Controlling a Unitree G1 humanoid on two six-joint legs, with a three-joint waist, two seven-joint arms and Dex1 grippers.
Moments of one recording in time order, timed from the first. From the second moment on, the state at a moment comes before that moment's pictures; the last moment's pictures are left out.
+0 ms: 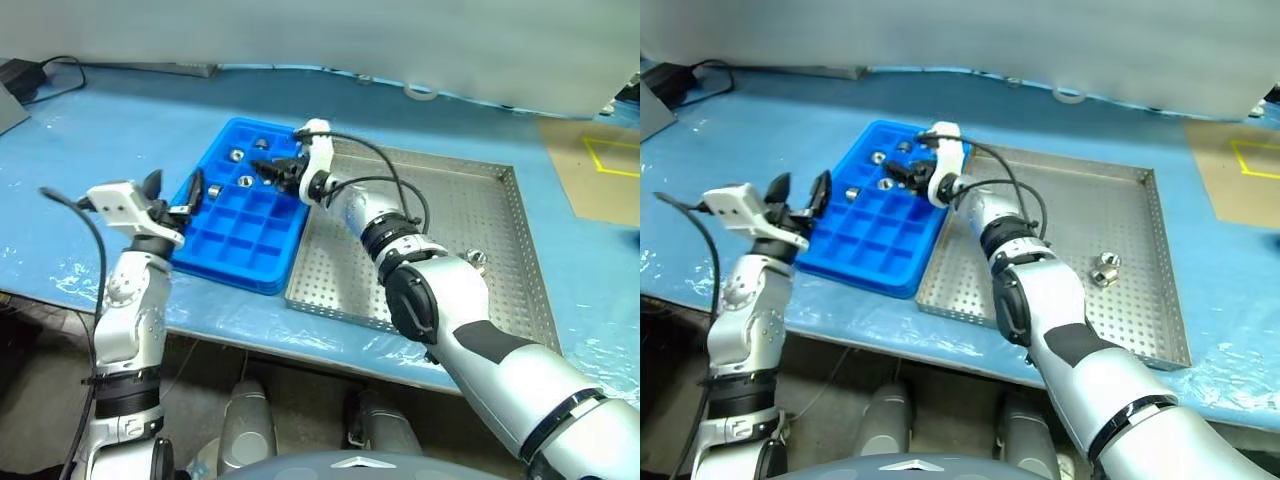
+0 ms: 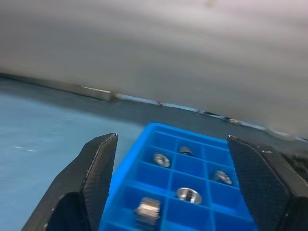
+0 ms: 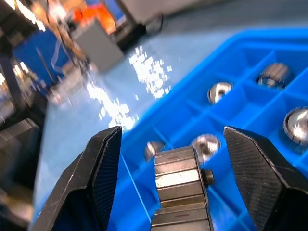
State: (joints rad) left arm -0.29 0.24 0.25 -0.09 -0.43 0.14 -0.23; right arm -1.31 0.07 -0.30 1.23 0.31 0.25 0.60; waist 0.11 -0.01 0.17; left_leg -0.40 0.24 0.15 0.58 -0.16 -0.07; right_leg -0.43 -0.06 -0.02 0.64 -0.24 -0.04
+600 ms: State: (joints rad) left arm -0.49 0.14 0.13 0.21 -0.46 0.14 -0.50; right arm -1.12 0.08 -0.38 0.83 0.53 0.61 0.57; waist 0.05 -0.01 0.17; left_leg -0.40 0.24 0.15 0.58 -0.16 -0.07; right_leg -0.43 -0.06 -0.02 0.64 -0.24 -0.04
